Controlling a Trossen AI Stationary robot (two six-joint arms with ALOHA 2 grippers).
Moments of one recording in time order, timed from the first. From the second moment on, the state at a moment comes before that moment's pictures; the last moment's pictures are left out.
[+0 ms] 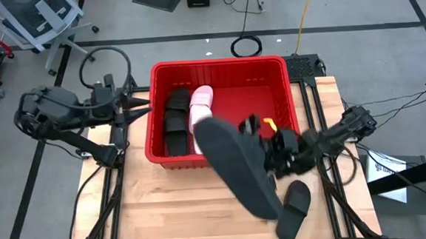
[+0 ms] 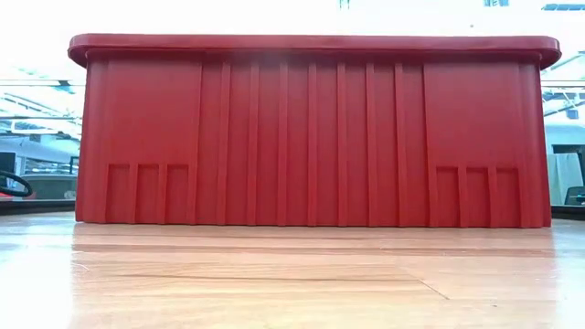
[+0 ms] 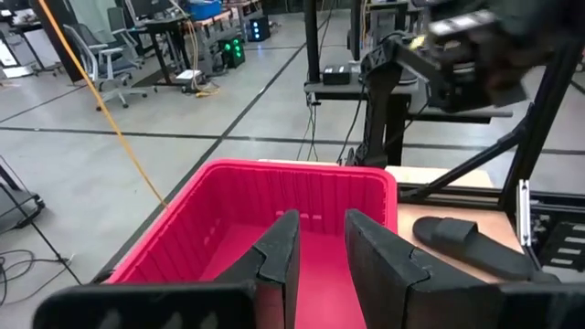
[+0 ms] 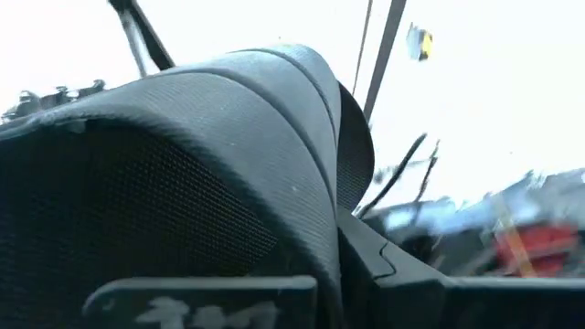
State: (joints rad) left arm -0.33 1.16 1.89 -1.00 -0.55 -0.09; right arm 0.46 1.66 1.58 0.95 0.42 -0.14
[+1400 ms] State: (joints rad) left arm -0.33 1.21 1.89 -1.04 -0.68 -0.29; right arm -0.19 1.68 2.22 -0.75 0.76 -0.42
